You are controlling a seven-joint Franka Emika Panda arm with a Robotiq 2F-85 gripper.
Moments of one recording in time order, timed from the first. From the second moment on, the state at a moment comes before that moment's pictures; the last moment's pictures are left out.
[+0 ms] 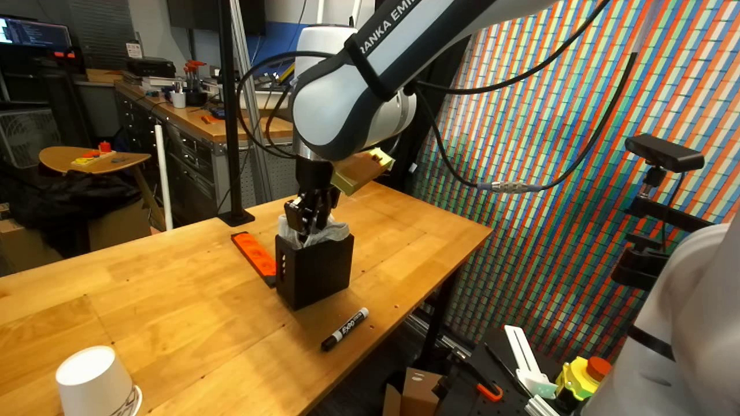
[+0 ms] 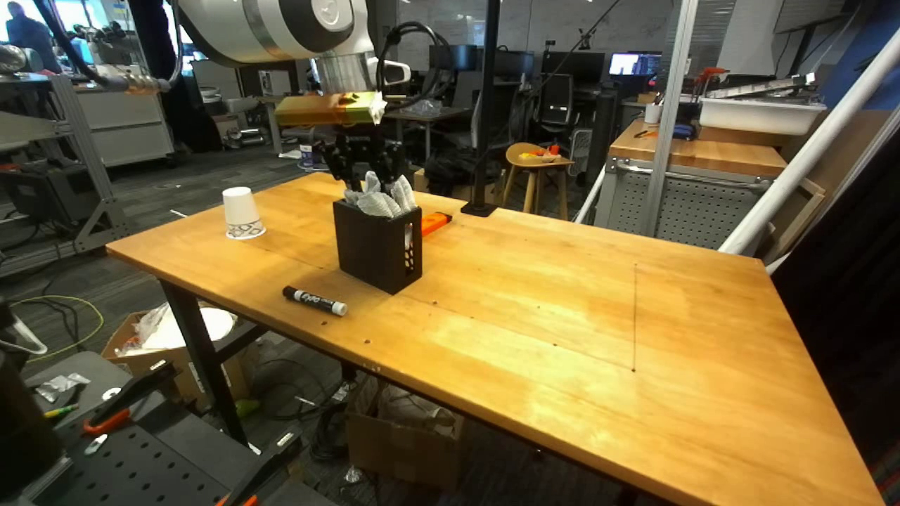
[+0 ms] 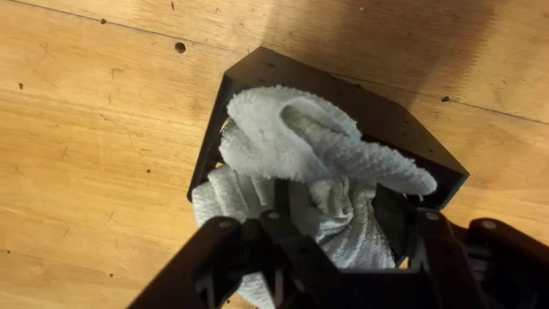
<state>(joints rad) 0.00 0.00 0.05 -2.37 -0.16 2.50 -0.08</state>
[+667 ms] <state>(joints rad) 0.00 -0.02 0.05 -2.36 -0.20 2.50 -0.08</state>
